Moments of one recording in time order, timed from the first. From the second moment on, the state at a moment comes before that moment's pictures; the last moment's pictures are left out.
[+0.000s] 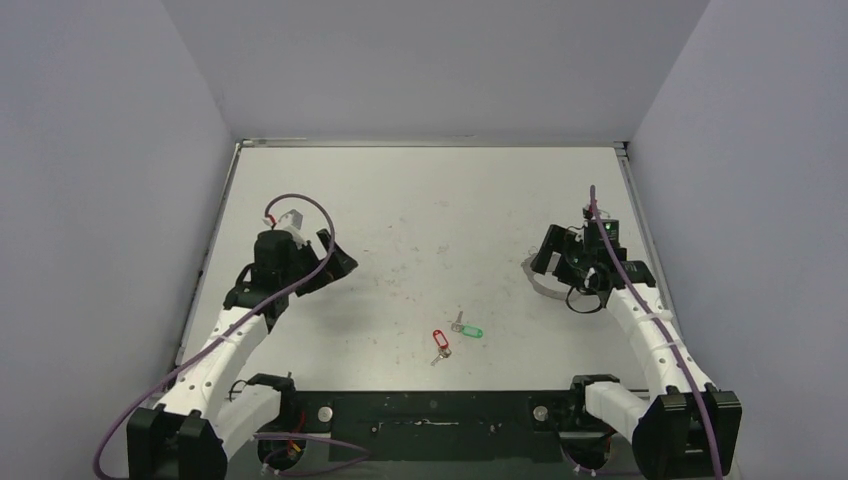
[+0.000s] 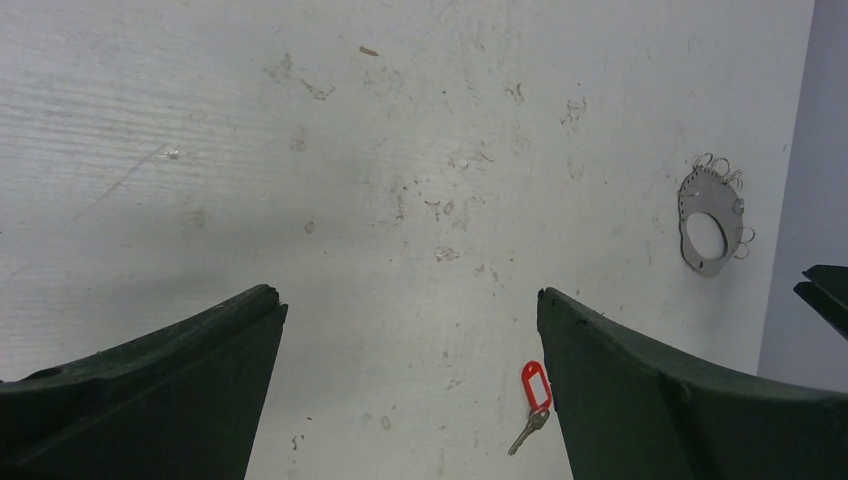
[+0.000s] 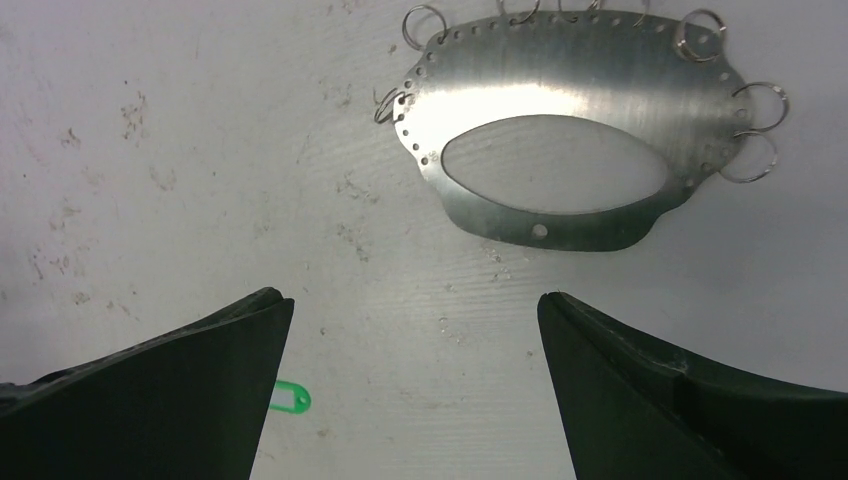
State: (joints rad) left arm -0.14 0.94 0.60 -0.32 0.22 -0.65; right arm 0.02 1.05 0.77 -0.59 -0.09 0.40
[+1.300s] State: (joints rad) left arm -0.33 0.90 0.66 -0.18 0.07 -0.62; right arm 0.32 1.68 0.98 -0.47 -0.03 0.32
